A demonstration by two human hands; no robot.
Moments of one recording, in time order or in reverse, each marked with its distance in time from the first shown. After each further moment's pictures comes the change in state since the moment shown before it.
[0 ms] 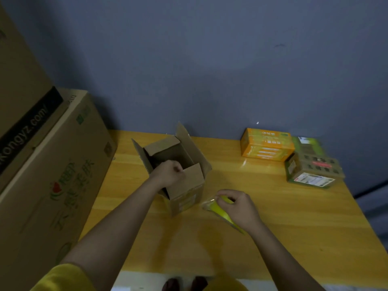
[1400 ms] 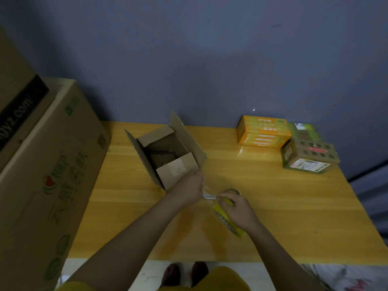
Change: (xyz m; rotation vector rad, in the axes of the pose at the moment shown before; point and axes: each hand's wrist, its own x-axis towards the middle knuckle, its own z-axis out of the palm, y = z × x) left_hand -0.044 0.041 0.065 0.150 -0.116 0.272; right_hand -0.010 0.050 0.015 -0.106 -0.089 0.087
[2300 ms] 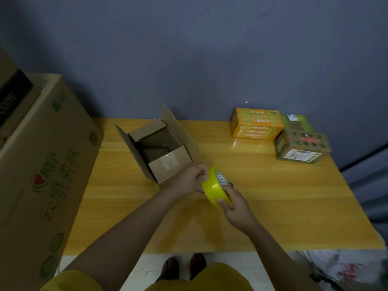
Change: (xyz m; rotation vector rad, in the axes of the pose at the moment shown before) left_hand 0.009 0.005 0.010 -0.222 0.020 0.141; right_hand -0.029 0.009 0.001 0.038 0.141 -0.166
